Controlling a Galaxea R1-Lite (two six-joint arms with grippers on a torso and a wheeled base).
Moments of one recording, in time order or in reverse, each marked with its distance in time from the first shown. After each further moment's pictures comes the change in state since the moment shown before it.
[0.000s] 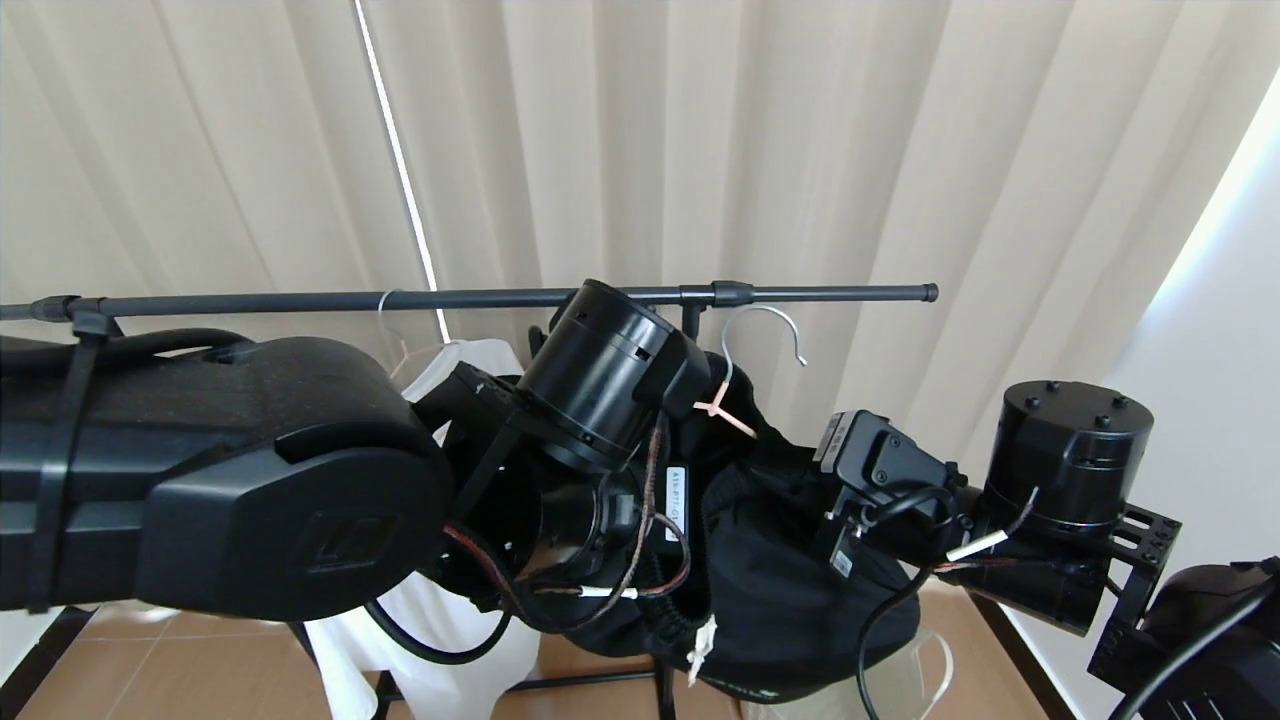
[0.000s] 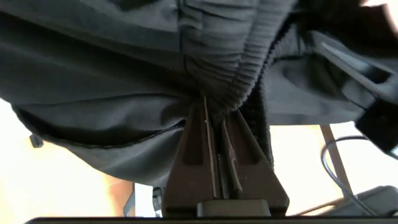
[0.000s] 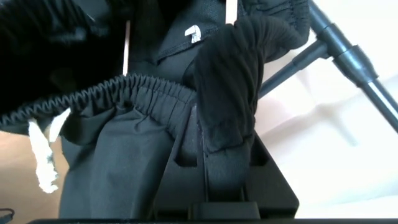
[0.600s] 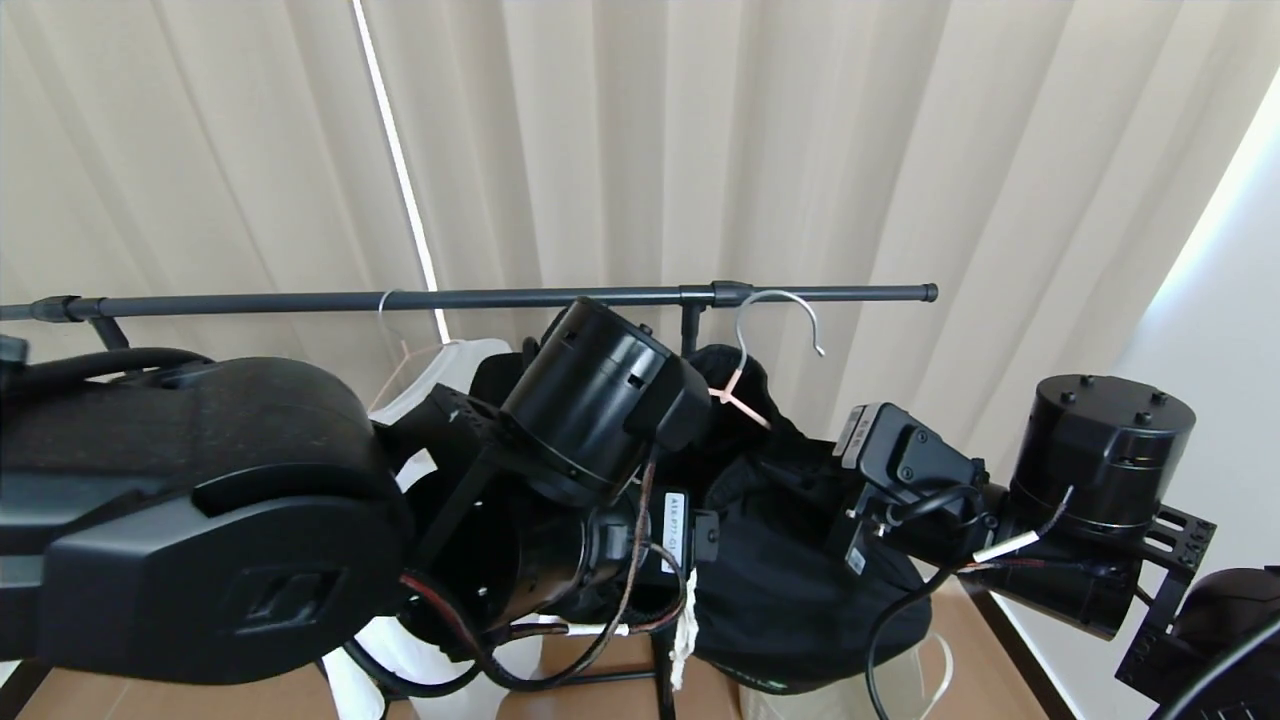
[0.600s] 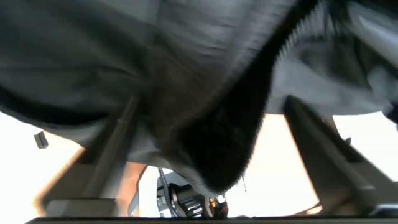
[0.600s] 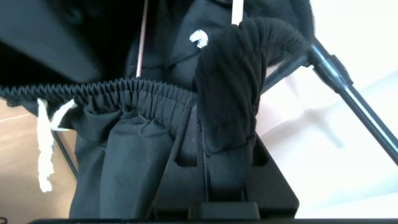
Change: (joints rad) left arm -0.040 -0.055 0.057 -0.002 0.011 0.010; right arm -0.001 -0.038 0.014 0.000 0.004 0.000
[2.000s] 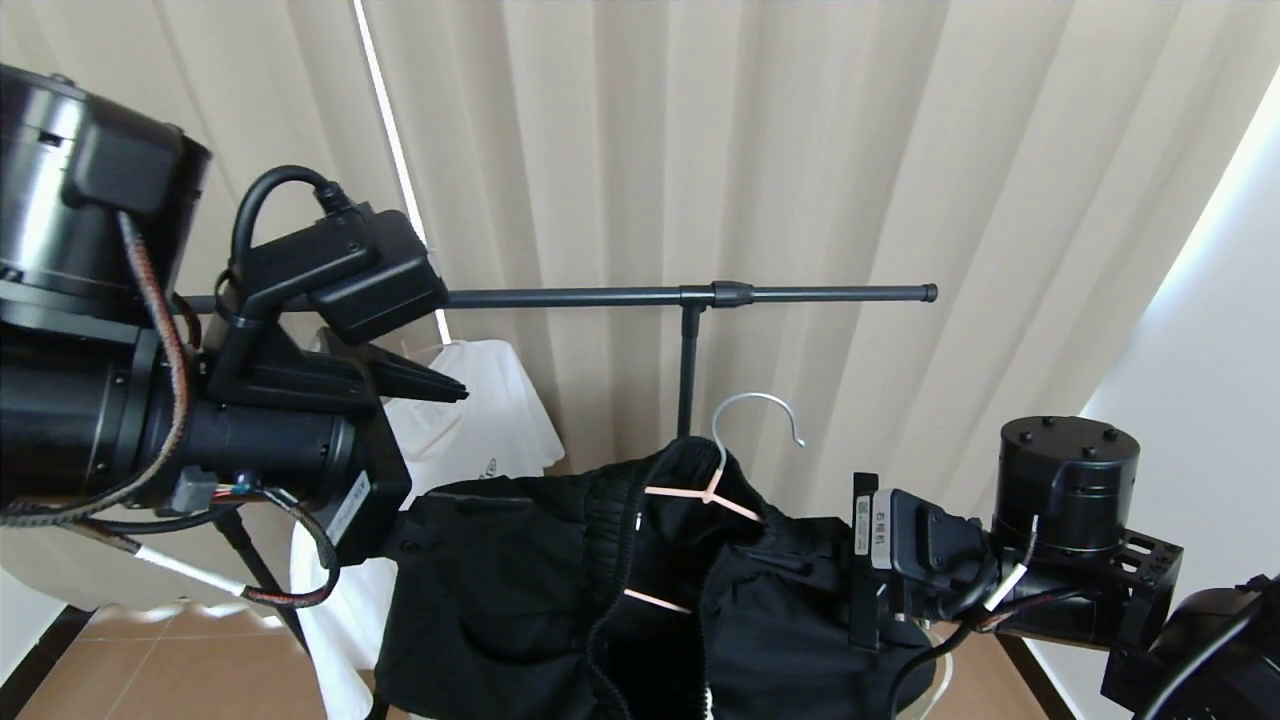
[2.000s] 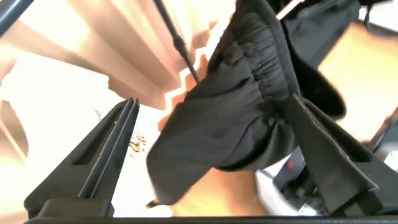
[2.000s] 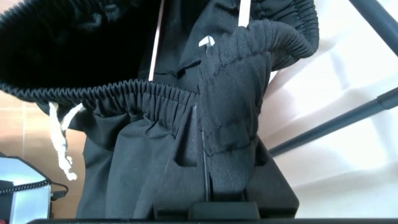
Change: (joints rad) left arm 0.383 -0.343 0.061 0.109 -0.566 1.038; right arm -0.056 0.064 0.074 0.002 0.383 -0.067
